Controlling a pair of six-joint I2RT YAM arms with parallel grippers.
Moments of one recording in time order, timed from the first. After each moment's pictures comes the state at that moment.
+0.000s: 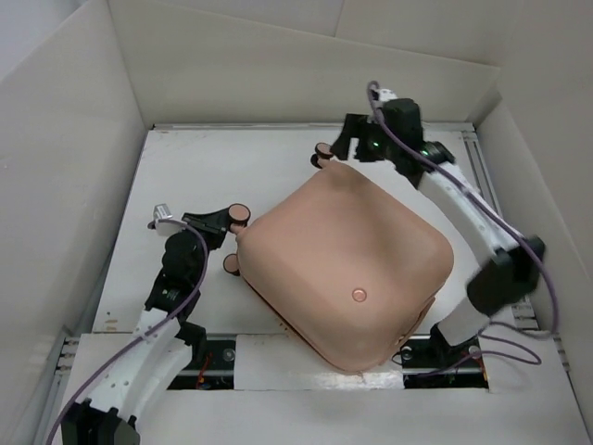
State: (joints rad) left arm -0.31 0.56 0.35 0.08 -0.21 -1.19; right arm 0.41 1.71 1.67 -0.44 -0.17 0.37
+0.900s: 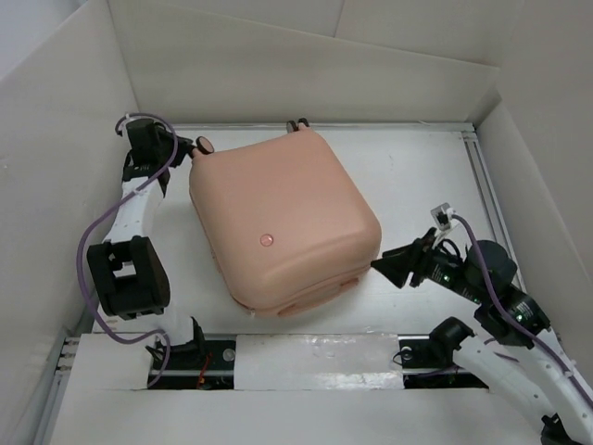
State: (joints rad) left arm 0.13 1.59 1.30 -0.13 0.13 -0.94; right arm 0.60 0.43 0.75 -0.51 -0.26 0.54
